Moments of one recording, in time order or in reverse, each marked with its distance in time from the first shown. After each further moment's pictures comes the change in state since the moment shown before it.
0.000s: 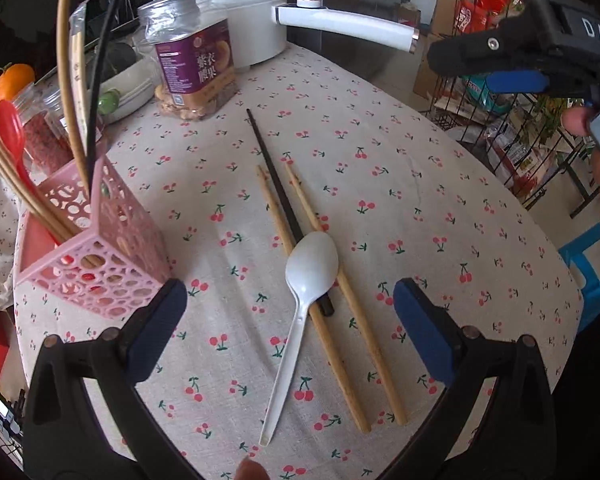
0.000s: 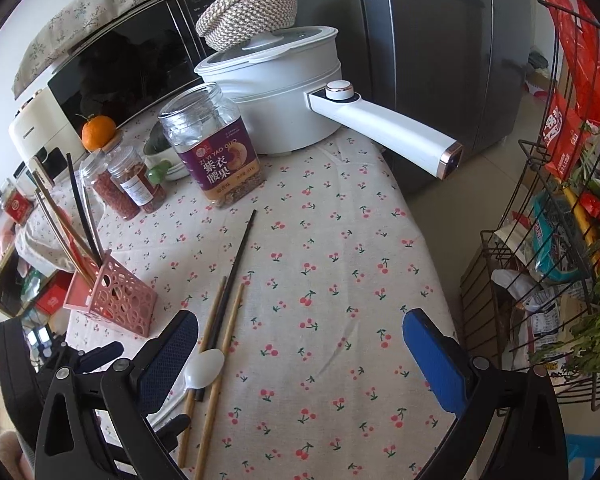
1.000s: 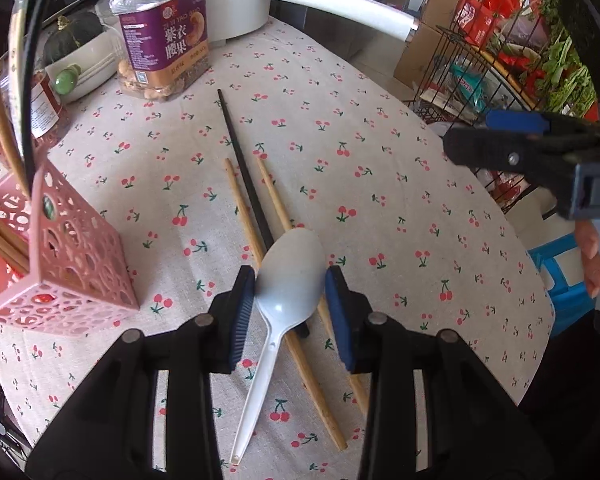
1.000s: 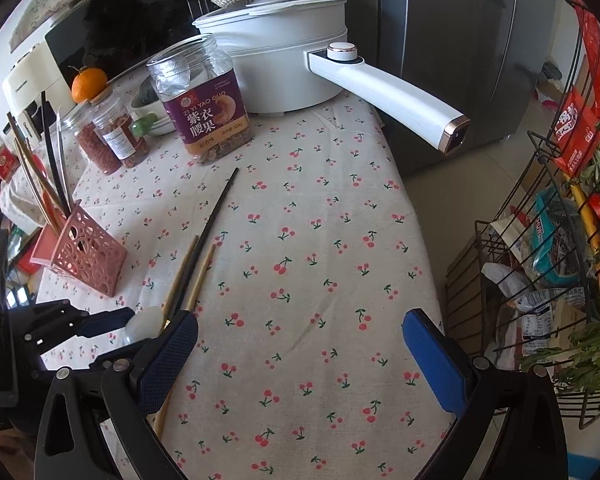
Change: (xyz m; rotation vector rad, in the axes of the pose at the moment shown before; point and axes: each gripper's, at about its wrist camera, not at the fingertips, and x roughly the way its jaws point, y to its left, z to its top) left arm 0.010 0.008 0.017 -0.064 0.087 -0.133; right arm 0.026 -0.003 -0.009 -0.103 0.100 -0.052
